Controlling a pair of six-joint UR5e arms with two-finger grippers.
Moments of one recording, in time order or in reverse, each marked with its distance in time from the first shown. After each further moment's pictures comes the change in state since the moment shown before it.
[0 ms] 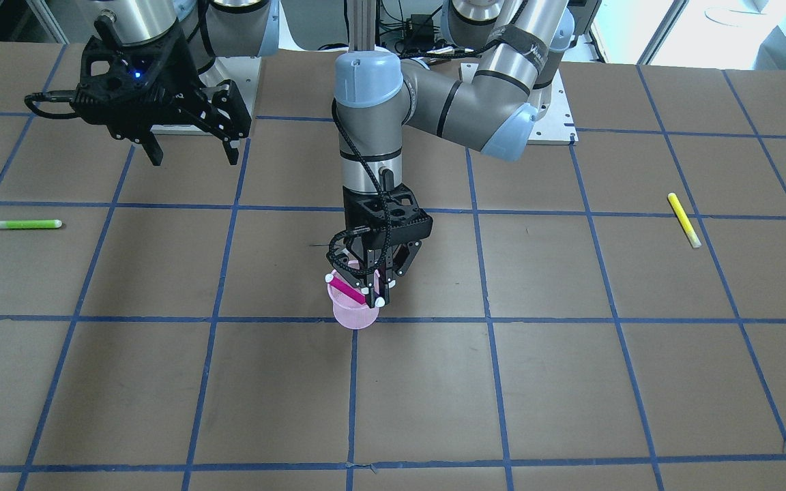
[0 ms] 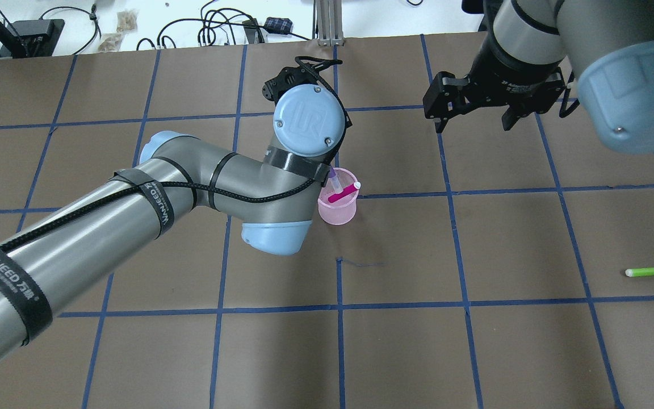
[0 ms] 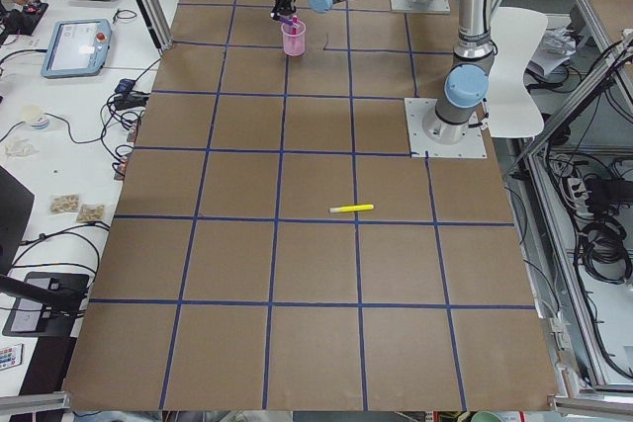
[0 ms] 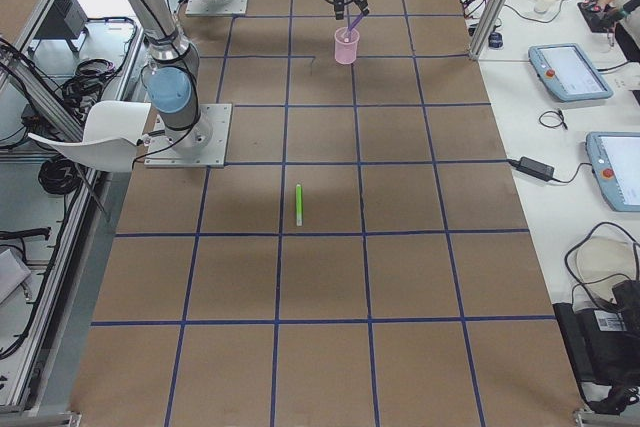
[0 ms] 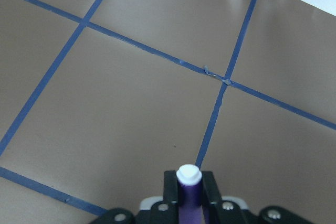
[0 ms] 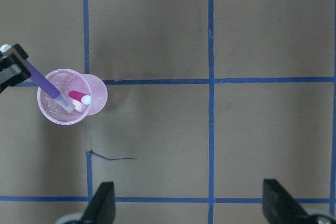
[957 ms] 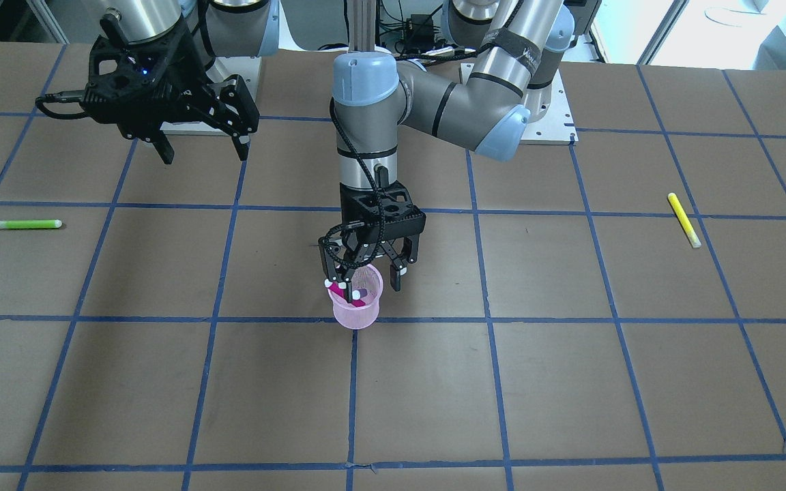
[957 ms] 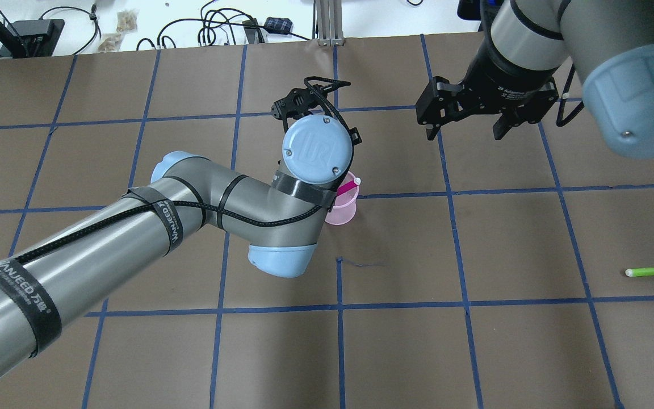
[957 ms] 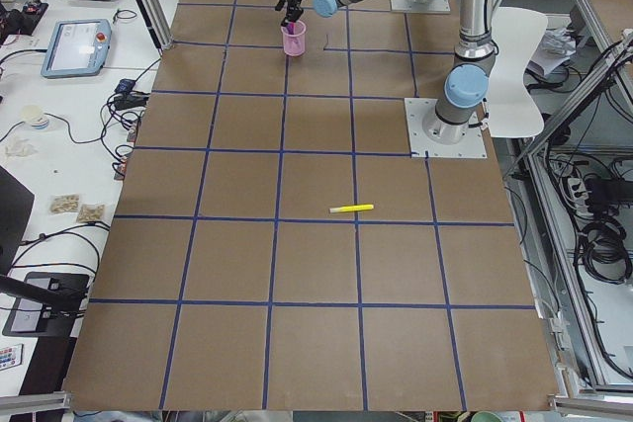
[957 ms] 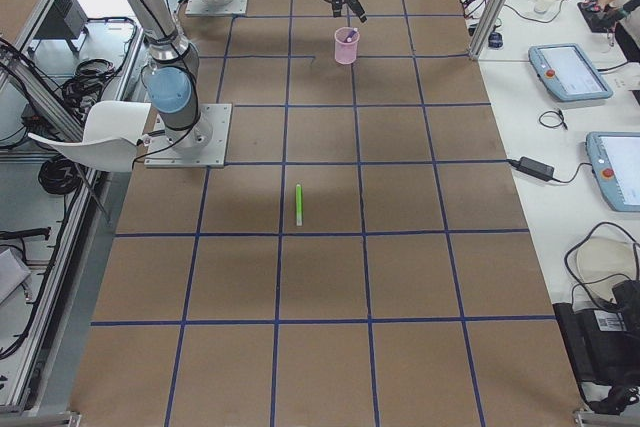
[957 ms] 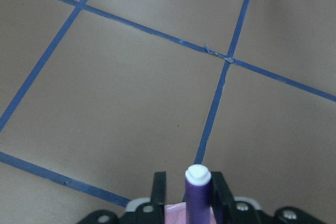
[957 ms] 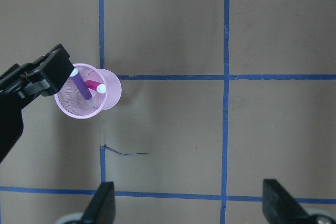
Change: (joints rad) left arm -0.013 0.001 -0.029 0.035 -0.006 0.005; right arm 0.000 -0.001 0.004 0.000 0.045 -0.009
